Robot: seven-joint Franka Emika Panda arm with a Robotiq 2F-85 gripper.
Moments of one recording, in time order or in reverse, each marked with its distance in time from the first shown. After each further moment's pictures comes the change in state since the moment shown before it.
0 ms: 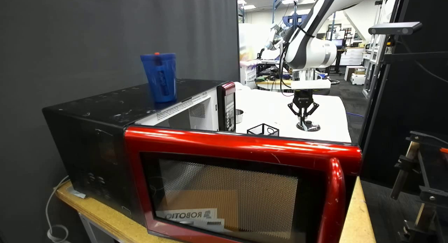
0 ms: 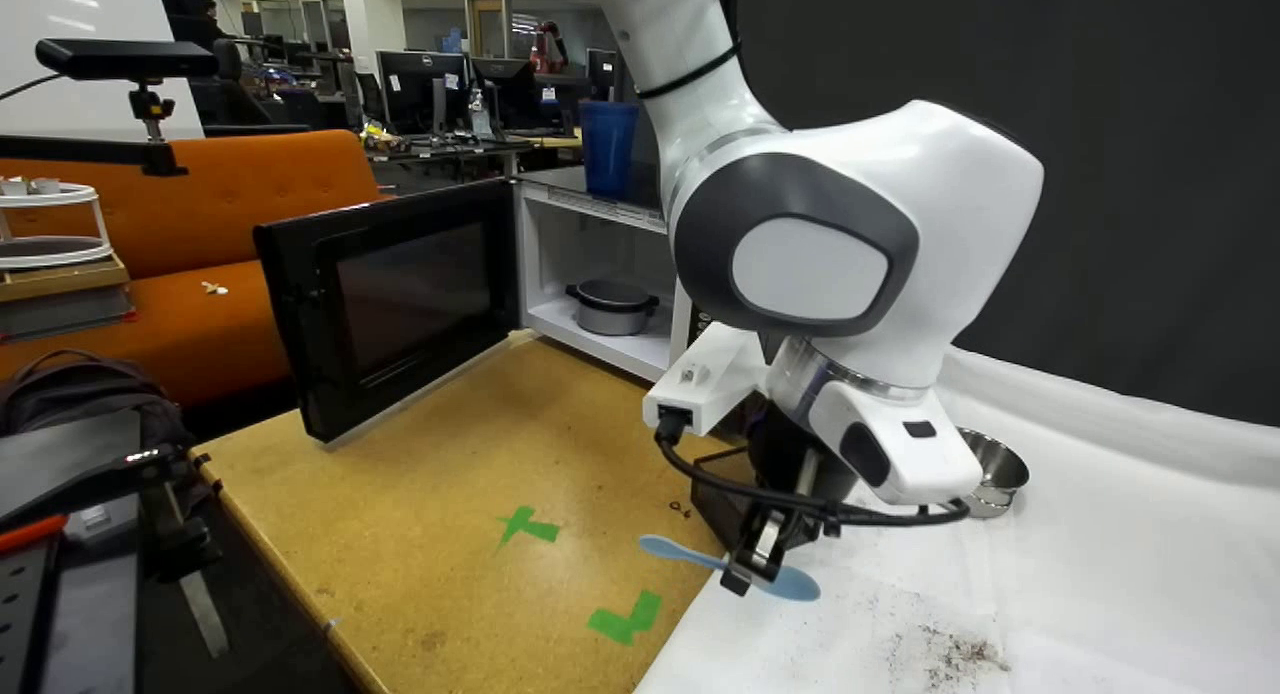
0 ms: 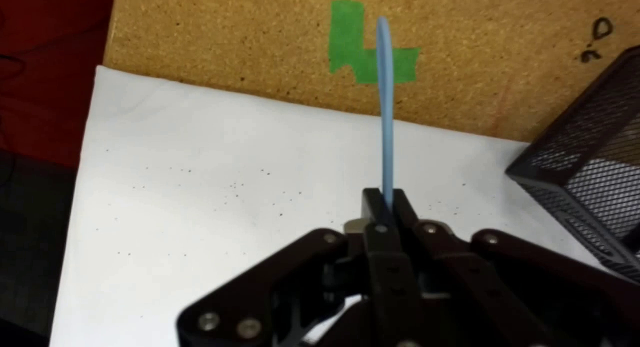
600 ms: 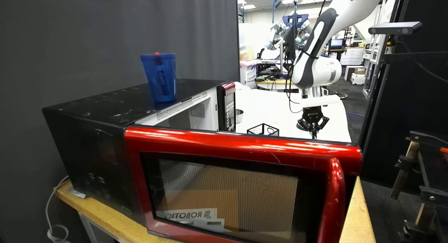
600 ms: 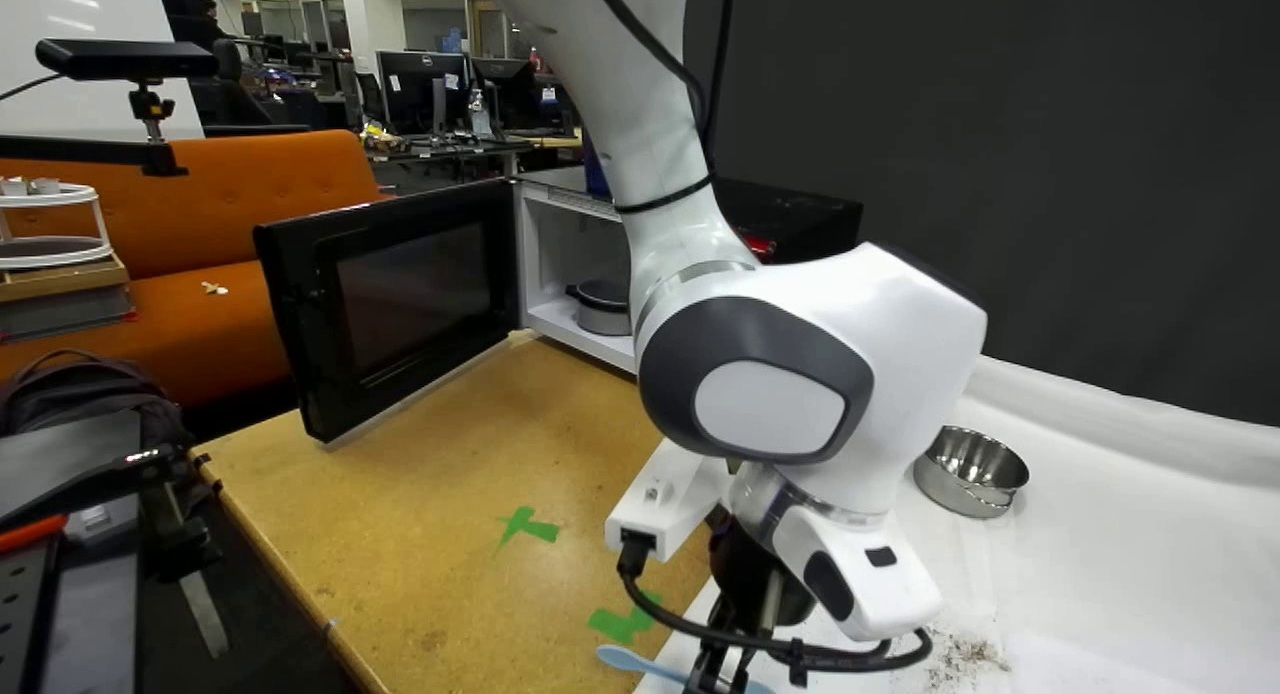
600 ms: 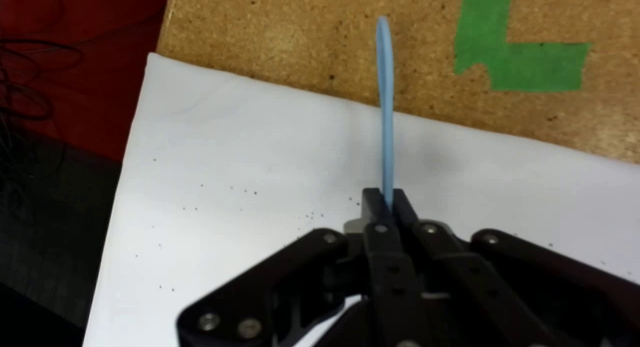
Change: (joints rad) arm 0.000 0.128 -0.028 -0.001 -0.055 0.052 -0.023
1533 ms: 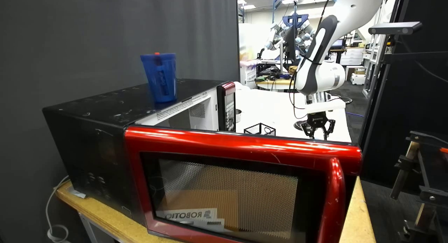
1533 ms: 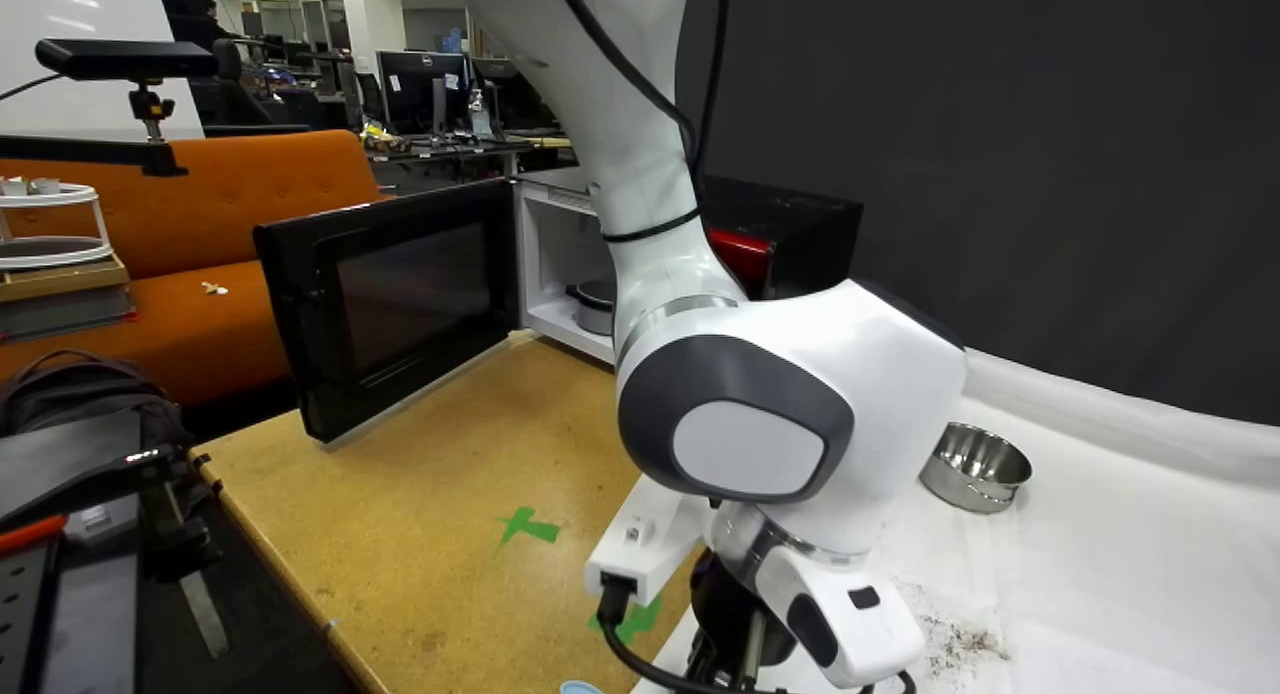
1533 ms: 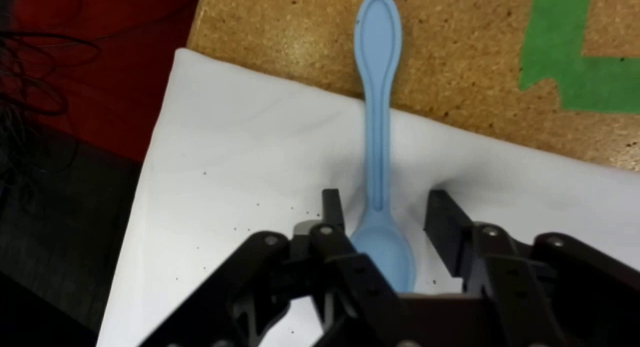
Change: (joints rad) arm -0.001 0.032 -0.008 -0.019 -0.008 0.023 -0.038
